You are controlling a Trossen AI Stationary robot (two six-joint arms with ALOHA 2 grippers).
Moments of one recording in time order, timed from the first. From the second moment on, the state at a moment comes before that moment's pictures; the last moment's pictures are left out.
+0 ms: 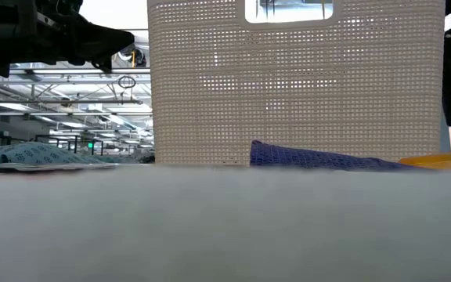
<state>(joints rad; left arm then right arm) 0.00 0.78 0.15 0.70 0.08 0.17 0.10 0.76 0.69 -1.37 0.10 0.39</state>
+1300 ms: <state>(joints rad) 0.00 0.78 0.15 0.71 -0.13 0.15 0.10 0.70 0.57 -1.10 0.00 0.74</state>
